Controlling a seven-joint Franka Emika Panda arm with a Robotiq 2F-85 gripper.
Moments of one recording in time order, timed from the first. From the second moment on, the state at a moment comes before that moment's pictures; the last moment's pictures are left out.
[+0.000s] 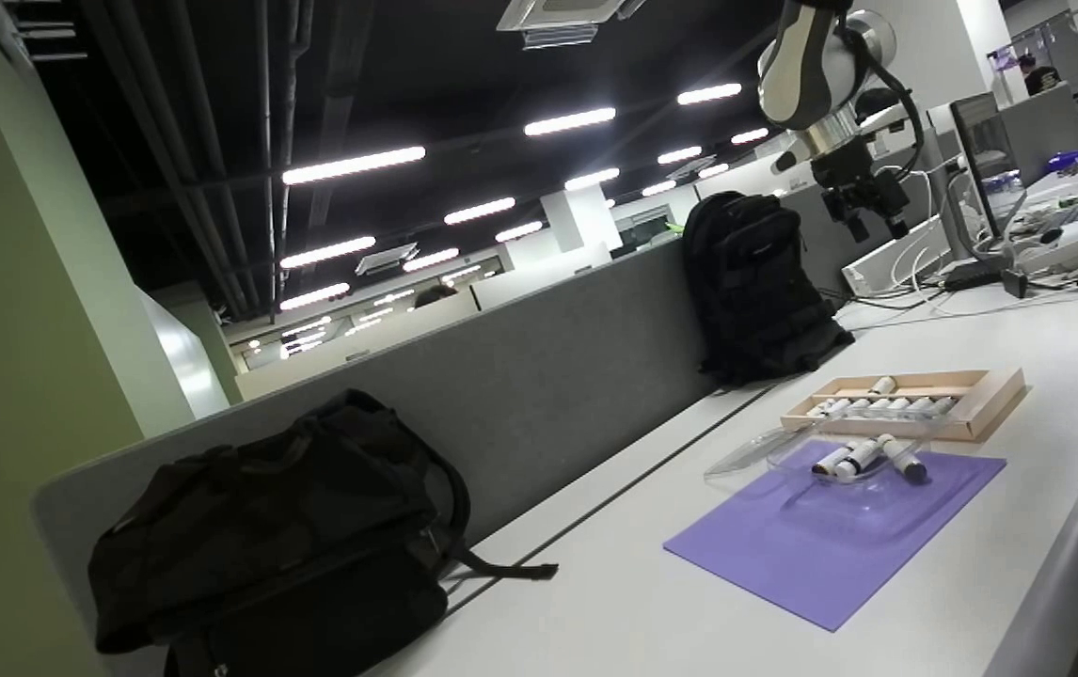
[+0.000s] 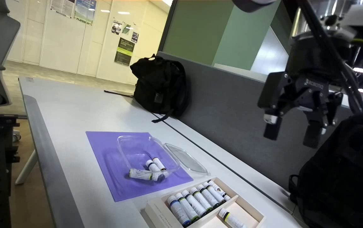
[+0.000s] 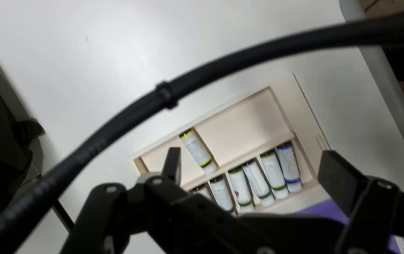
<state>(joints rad) -0.17 0.09 -0.34 -2.18 -0.21 2.32 -1.38</state>
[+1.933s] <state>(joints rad) -0.37 0.56 -0.12 -1.99 -0.10 2.56 -1.76</state>
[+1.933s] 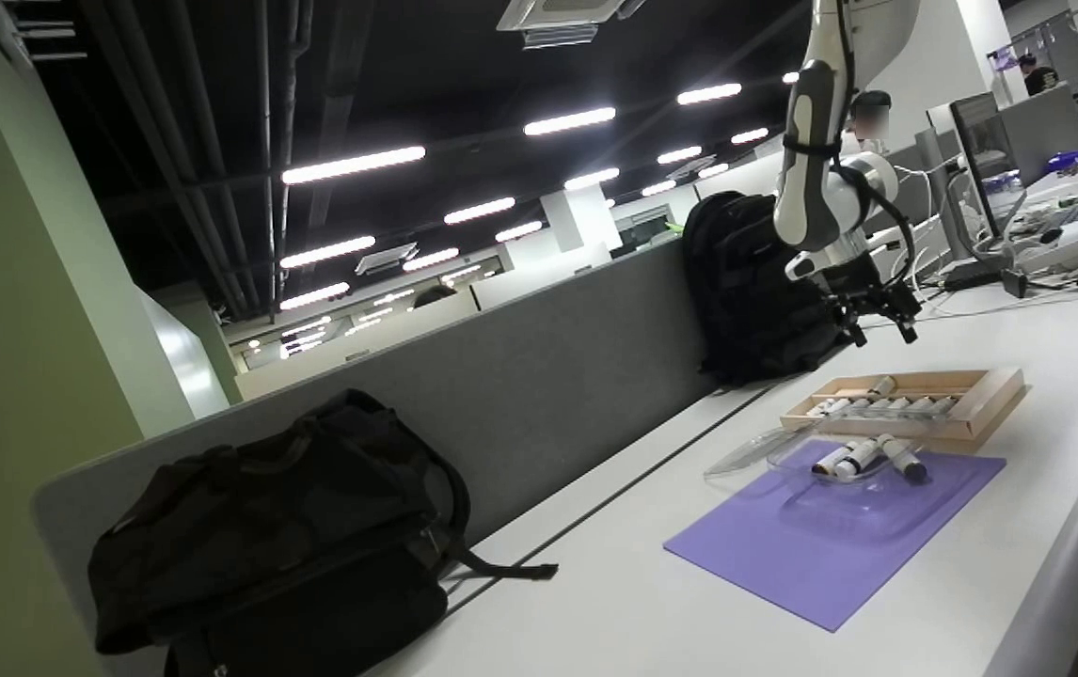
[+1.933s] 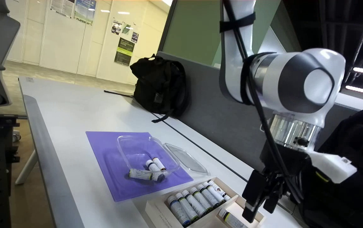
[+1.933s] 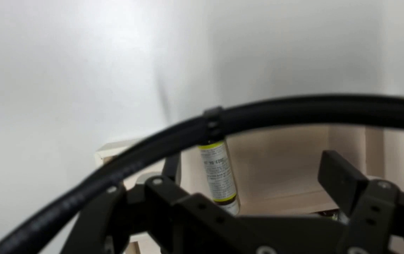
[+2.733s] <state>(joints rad) -0.36 0.69 -0.08 -1.92 -0.14 2.60 -1.82</state>
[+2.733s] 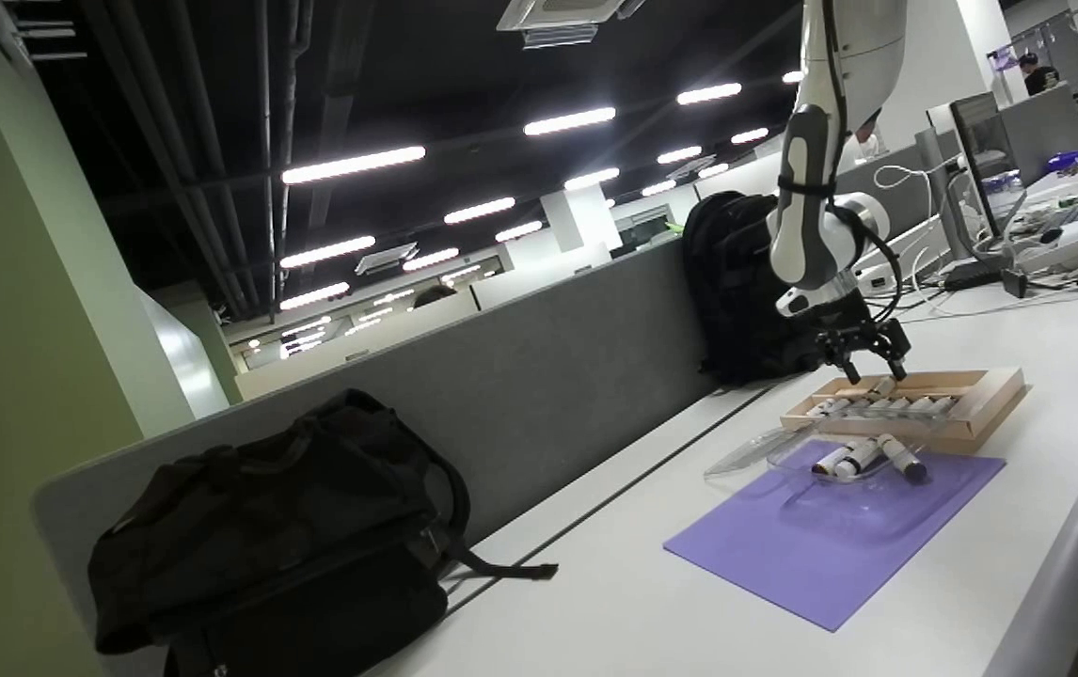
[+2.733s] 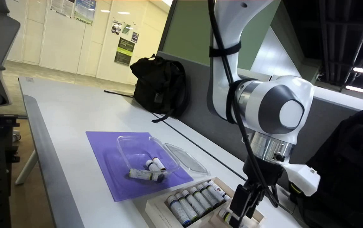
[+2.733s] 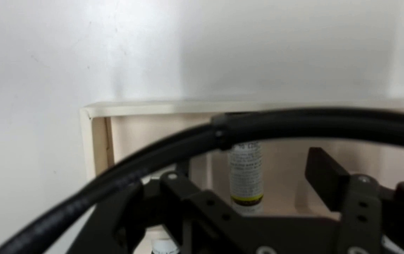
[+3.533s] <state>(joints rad) -0.37 0.73 -0.09 -1.82 -0.09 2.51 -1.73</state>
